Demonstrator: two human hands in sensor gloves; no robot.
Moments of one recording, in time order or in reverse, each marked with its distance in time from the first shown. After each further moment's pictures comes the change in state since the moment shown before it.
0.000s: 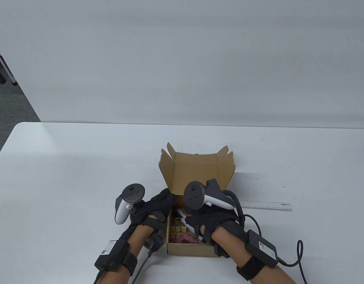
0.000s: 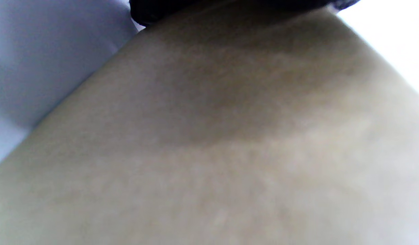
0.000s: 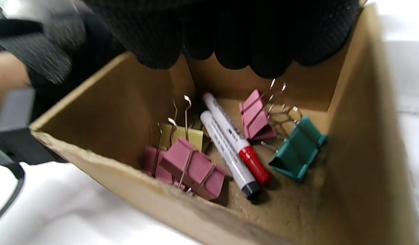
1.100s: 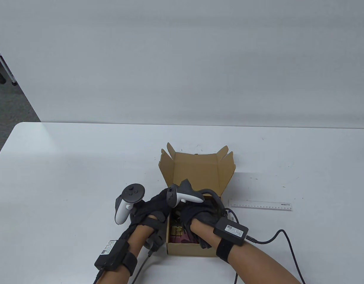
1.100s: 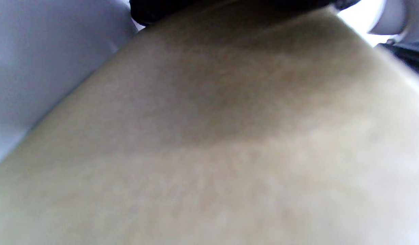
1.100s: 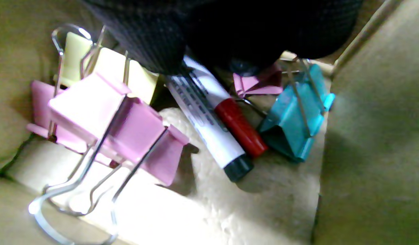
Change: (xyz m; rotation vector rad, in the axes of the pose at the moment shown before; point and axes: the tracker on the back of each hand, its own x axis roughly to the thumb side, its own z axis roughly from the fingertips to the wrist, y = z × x) left_hand -0.001 0.000 -0.001 -0.002 -0.003 0.005; right_hand 0.003 0.039 -0.074 0.211 0.190 0.159
